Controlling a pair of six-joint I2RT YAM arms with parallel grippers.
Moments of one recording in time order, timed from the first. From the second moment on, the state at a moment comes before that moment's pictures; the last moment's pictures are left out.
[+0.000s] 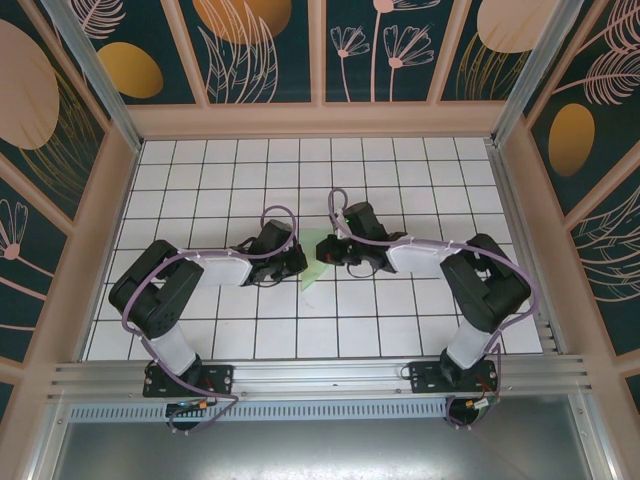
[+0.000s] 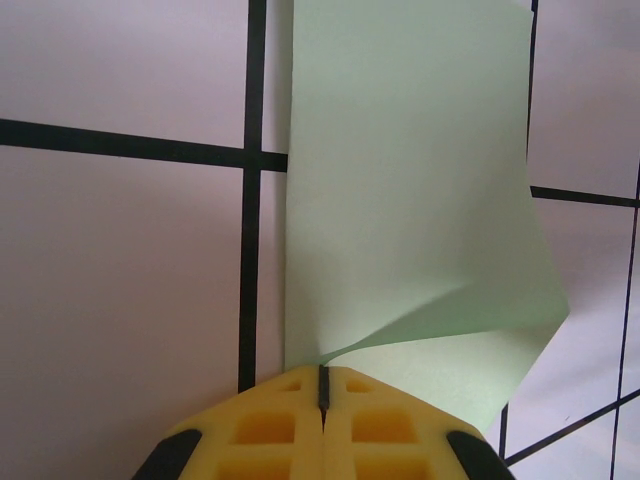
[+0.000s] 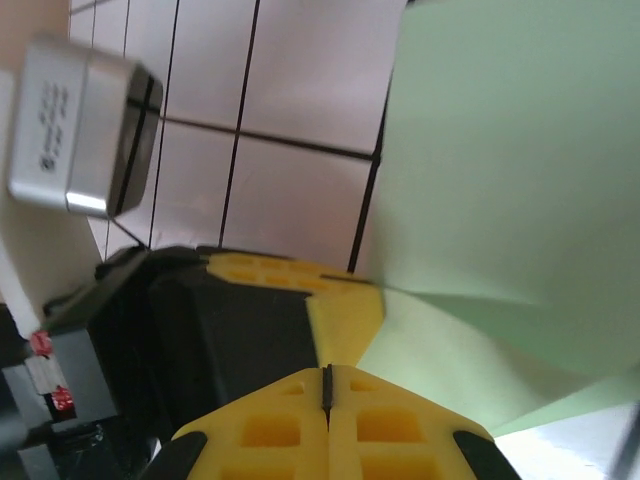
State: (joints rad) left arm -0.64 1.72 0.74 0.08 0.18 -0.89; right arm 0.68 1.71 0.86 0.08 -0.47 0.71
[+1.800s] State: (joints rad) left arm -0.74 1.51 0.67 0.06 0.21 -0.99; right arm 0.68 1.84 0.84 0.11 -0.45 0.76
